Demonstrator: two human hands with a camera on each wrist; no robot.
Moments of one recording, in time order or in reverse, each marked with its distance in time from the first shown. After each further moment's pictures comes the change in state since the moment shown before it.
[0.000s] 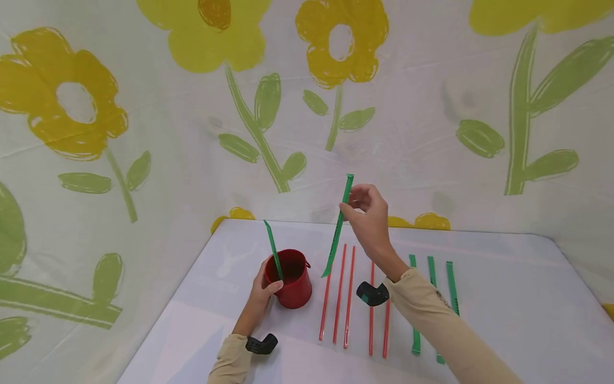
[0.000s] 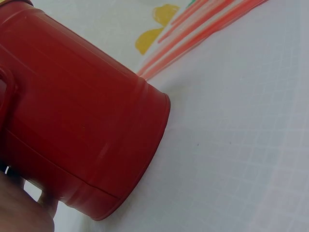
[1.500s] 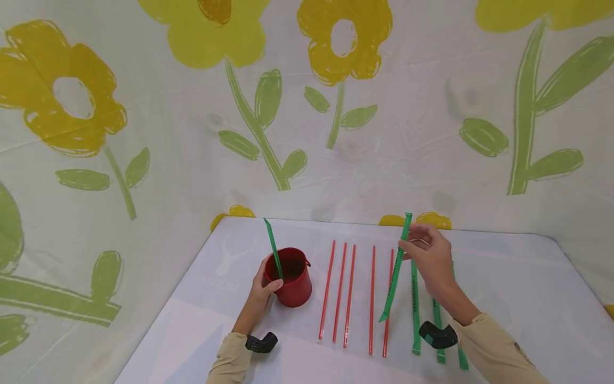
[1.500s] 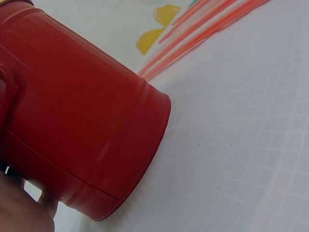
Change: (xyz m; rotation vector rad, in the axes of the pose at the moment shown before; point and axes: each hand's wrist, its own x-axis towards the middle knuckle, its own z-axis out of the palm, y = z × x) left_hand 0.000 -0.002 -0.001 0.024 -0.002 0.013; right_hand -0.054 0.035 -0.106 -0.060 0.025 0.229
